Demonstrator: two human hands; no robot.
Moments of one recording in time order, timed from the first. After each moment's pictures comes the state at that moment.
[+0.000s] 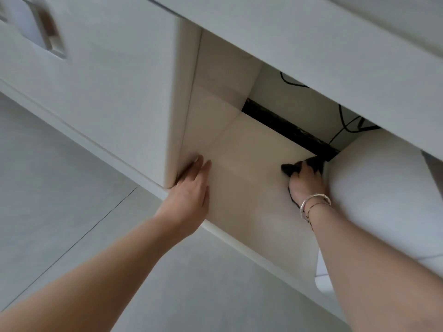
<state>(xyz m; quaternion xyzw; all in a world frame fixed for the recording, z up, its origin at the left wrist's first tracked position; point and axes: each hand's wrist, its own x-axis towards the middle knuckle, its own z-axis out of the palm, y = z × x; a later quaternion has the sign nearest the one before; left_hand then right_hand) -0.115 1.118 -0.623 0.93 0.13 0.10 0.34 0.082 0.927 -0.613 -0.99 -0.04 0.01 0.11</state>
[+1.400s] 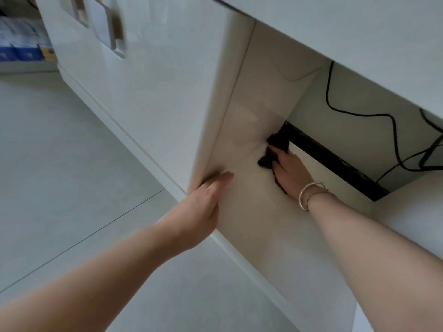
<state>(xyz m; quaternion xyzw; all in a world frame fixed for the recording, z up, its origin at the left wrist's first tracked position) -0.129 1.129 -0.628 0.91 0.13 0.15 0.37 0.124 1.028 -0.623 -0.89 -0.43 0.01 0.14</state>
